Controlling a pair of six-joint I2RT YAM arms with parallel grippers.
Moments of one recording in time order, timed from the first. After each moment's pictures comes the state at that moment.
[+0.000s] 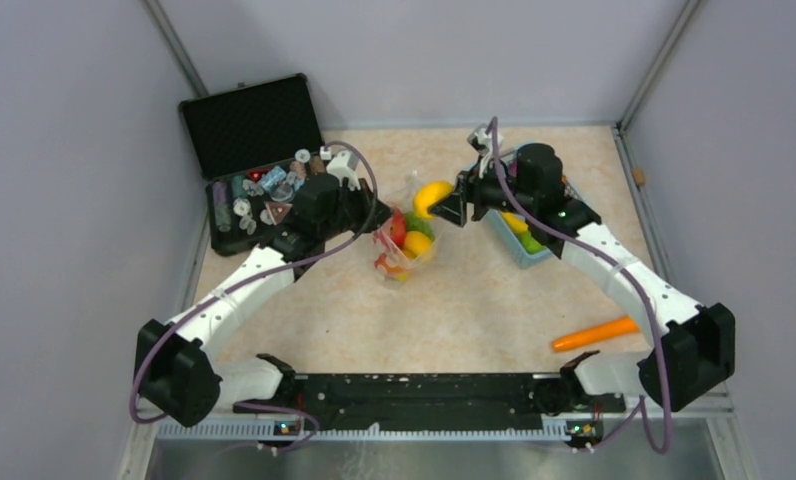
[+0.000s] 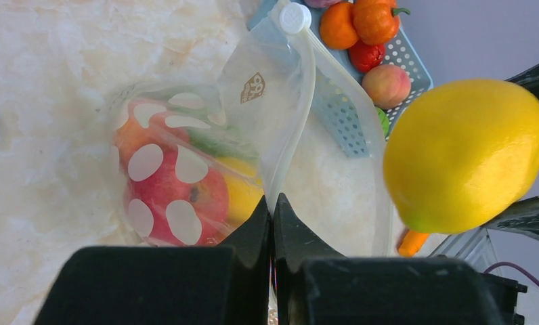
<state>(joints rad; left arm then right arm) -0.51 1.24 0.96 -0.10 0.19 -0.57 0.47 1.28 1.10 -0.11 -0.57 0.17</state>
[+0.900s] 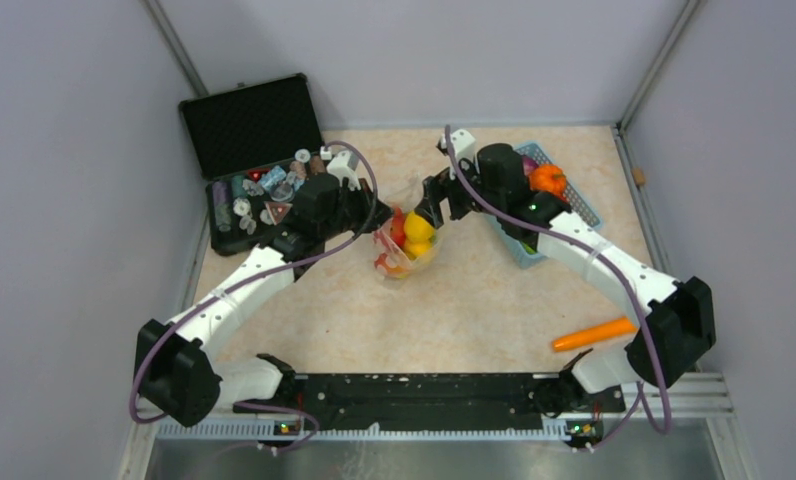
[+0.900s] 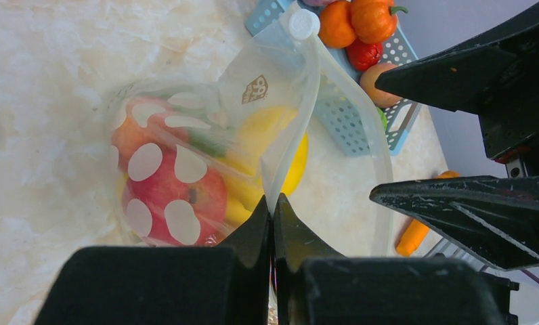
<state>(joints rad) -0.51 1.24 0.96 -0.10 0.19 -0.58 0.64 1.42 1.24 -0.26 -0.23 0.05</state>
